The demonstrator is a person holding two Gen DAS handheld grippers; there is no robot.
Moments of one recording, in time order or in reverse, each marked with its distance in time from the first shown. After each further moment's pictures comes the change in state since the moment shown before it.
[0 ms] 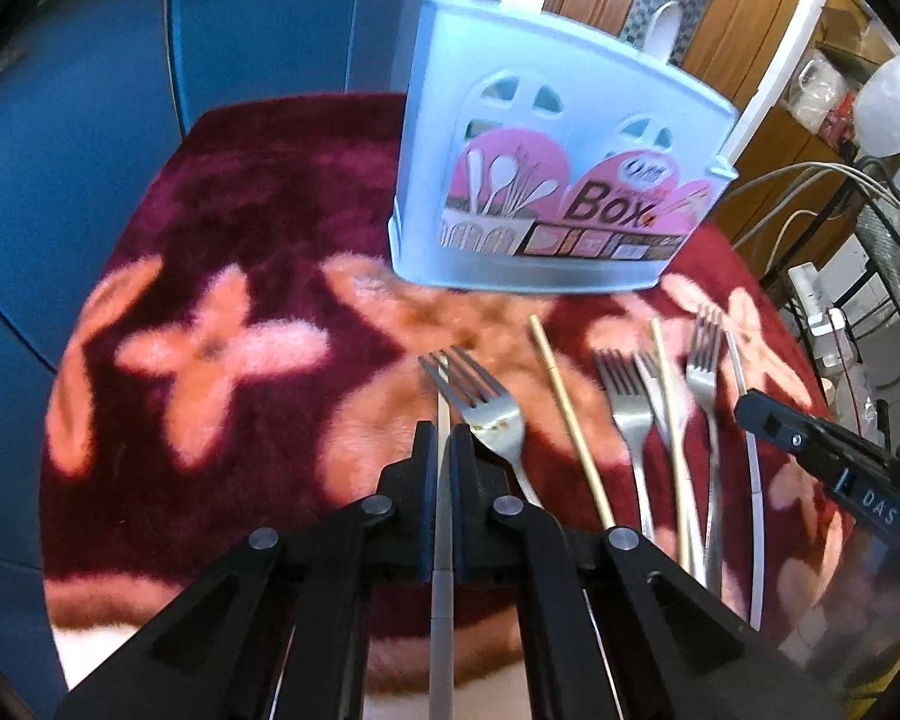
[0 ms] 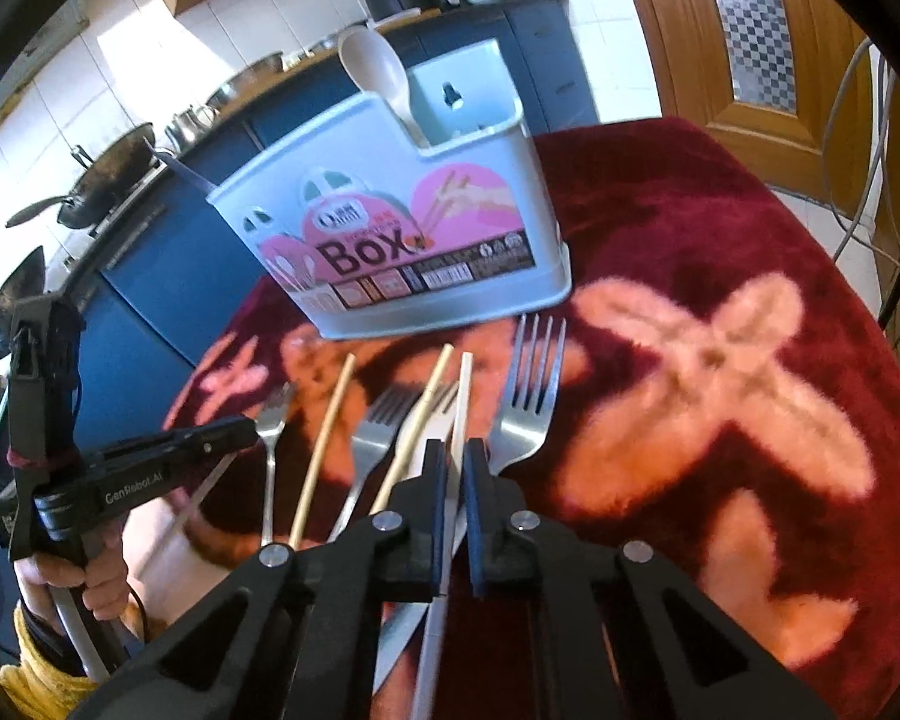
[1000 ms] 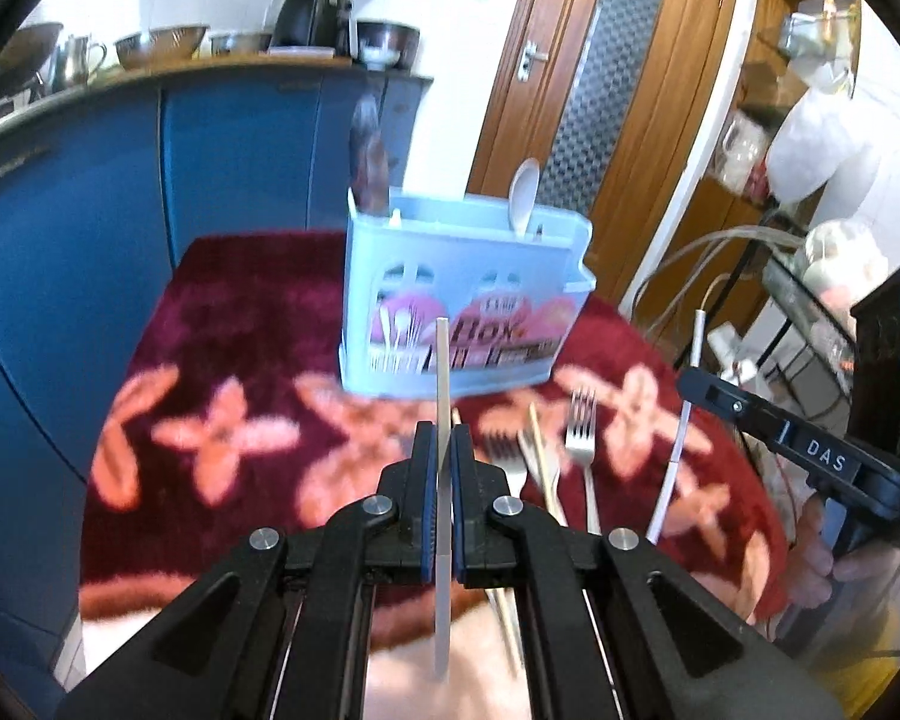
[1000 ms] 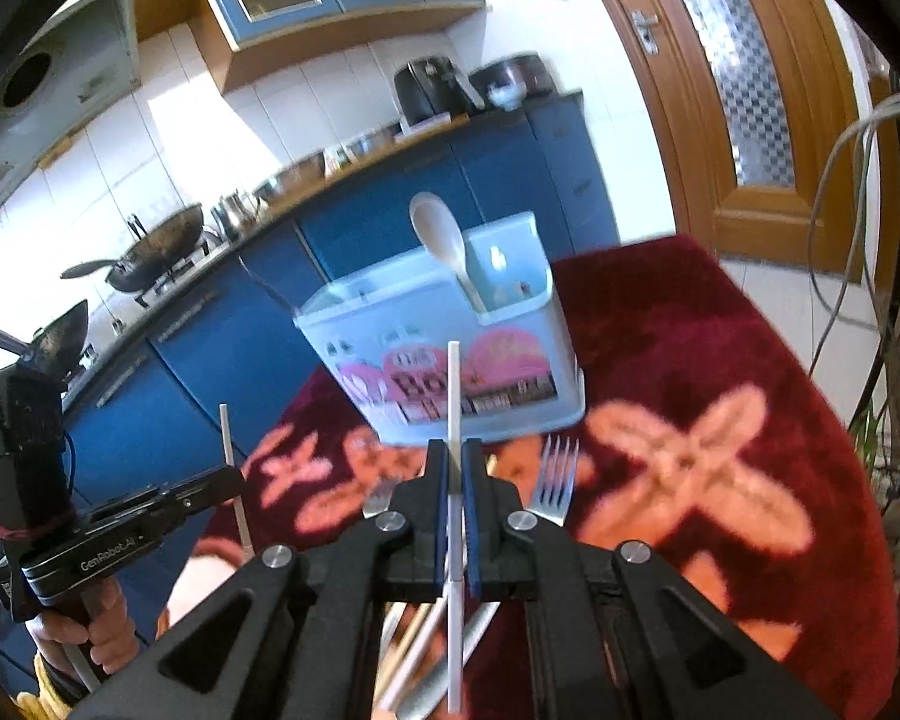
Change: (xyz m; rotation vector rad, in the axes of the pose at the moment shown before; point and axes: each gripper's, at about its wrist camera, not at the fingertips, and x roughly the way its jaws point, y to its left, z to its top) left arm -0.089 -0.028 -0.007 0.043 -0.283 -0.103; right arm -0.069 0.020 0.019 -0.032 -0.269 0.032
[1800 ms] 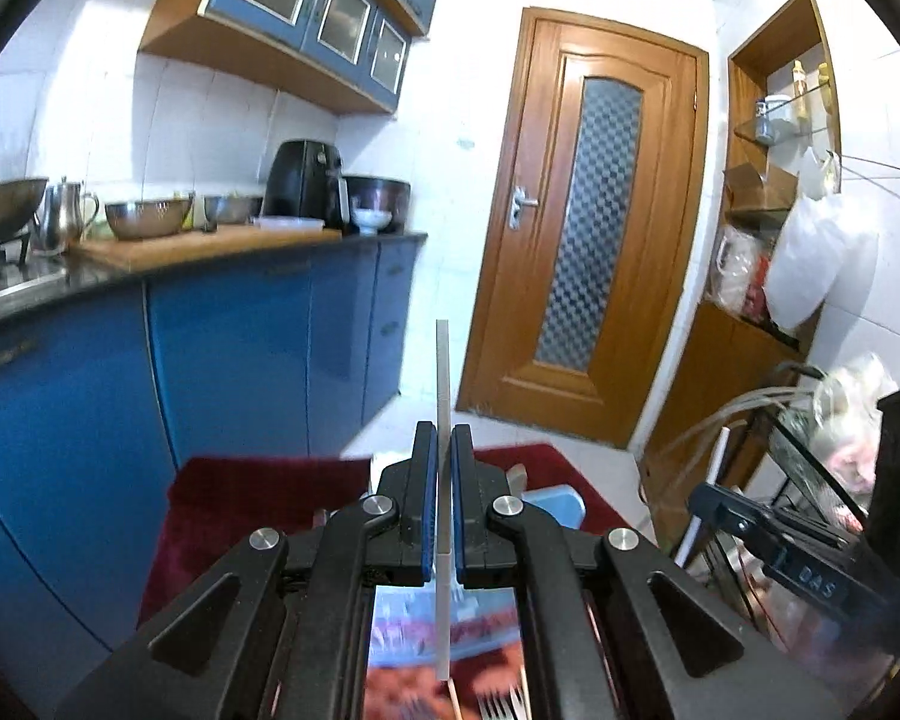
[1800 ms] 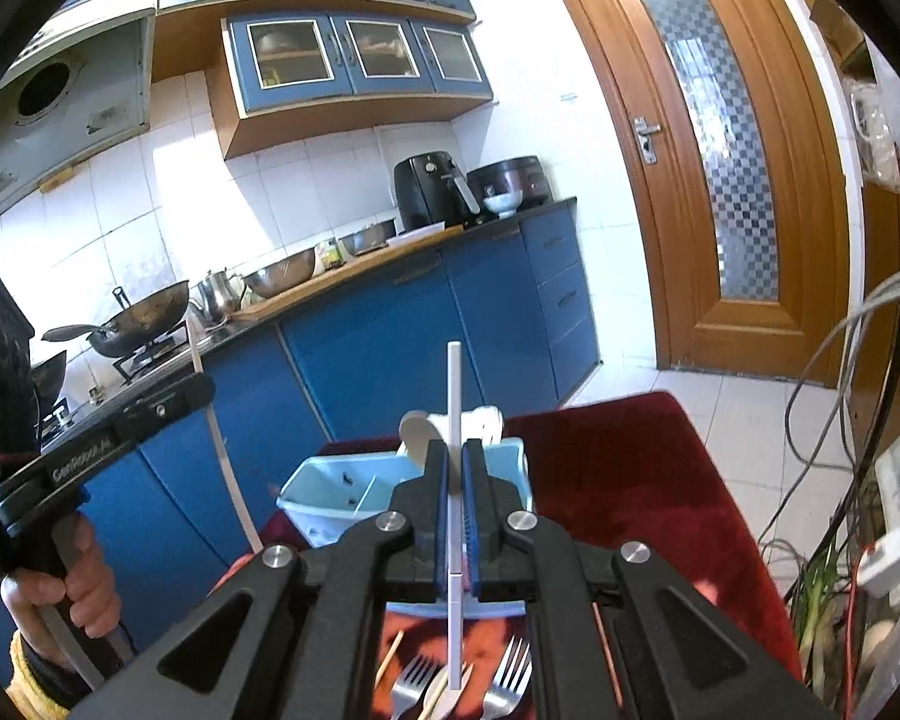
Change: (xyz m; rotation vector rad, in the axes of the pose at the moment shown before) left arm -0.007 -0.024 0.140 0.062 -0.359 0.032; right arm 0.000 0.010 0.096 -0.089 -0.192 -0.079
